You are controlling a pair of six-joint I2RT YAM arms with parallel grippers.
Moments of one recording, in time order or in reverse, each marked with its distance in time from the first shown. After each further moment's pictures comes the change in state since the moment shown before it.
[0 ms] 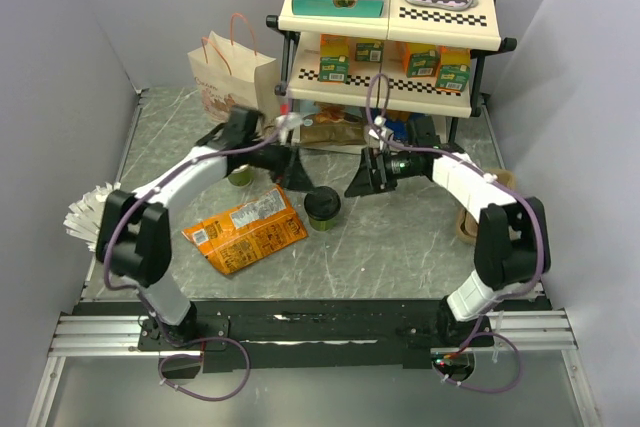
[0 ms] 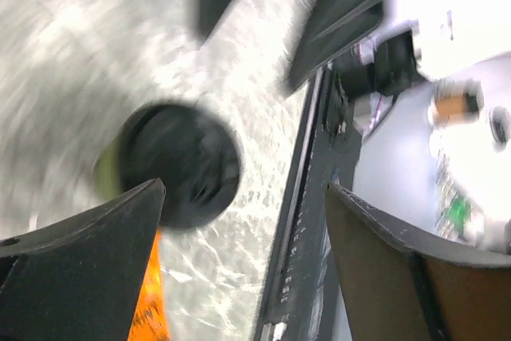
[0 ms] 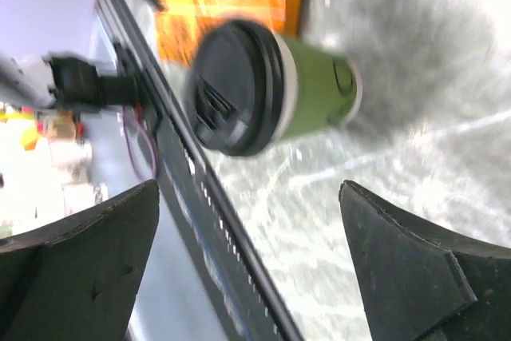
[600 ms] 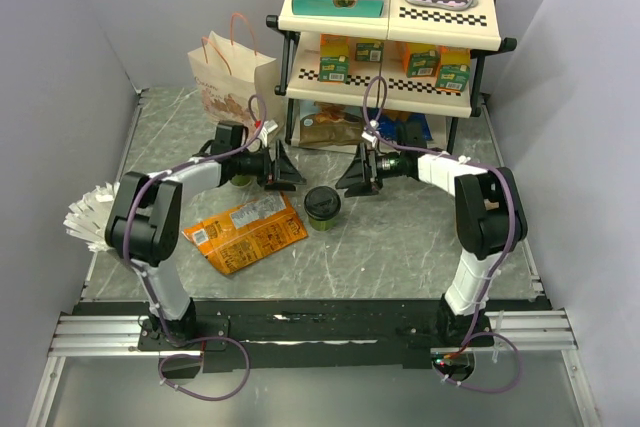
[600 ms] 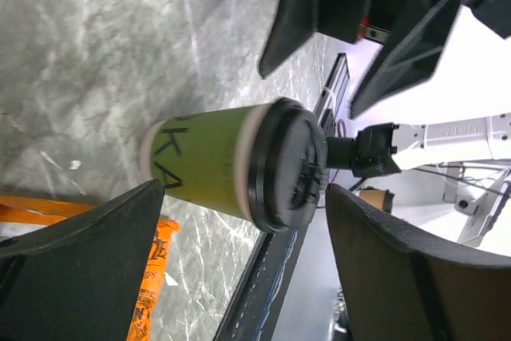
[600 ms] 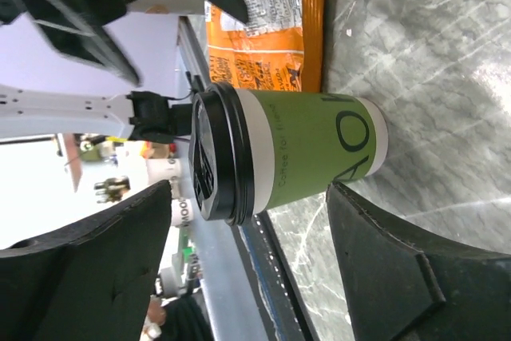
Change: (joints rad) left arm 0.157 0.087 -0.245 0.410 -0.023 -0.509; right arm -0.010 0.204 -0.023 0.362 -0.185 0.348
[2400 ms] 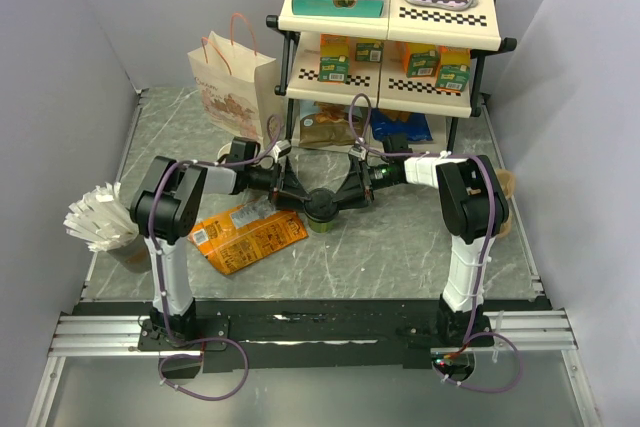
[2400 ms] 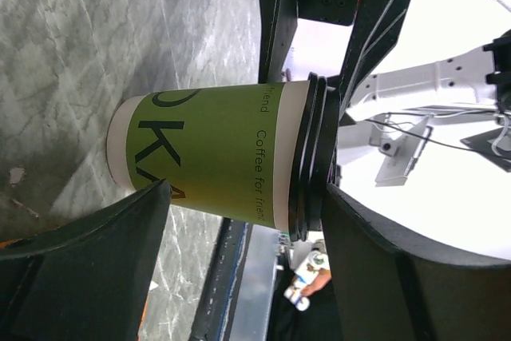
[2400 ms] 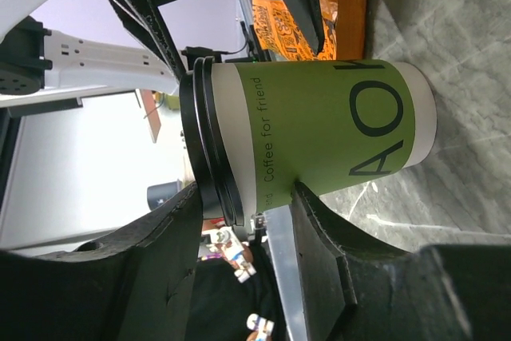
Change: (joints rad) left arm -0.033 0.234 -0.020 0.173 0.227 -0.110; right arm 0.042 0.177 0.021 -0.019 -0.202 0.037
